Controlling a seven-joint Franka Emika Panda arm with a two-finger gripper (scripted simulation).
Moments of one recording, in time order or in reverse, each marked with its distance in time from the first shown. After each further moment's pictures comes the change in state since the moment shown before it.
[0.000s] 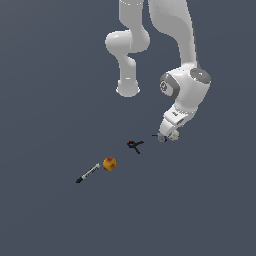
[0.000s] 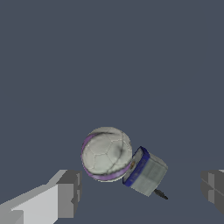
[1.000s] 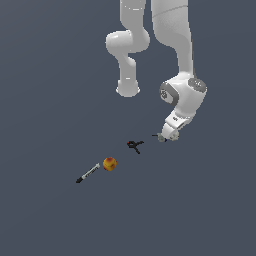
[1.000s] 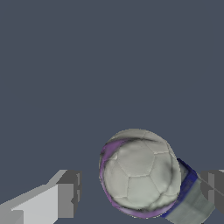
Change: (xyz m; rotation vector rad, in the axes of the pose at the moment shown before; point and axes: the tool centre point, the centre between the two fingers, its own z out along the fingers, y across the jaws) arm -0.004 -0.026 0.045 0.009 0.005 -0.056
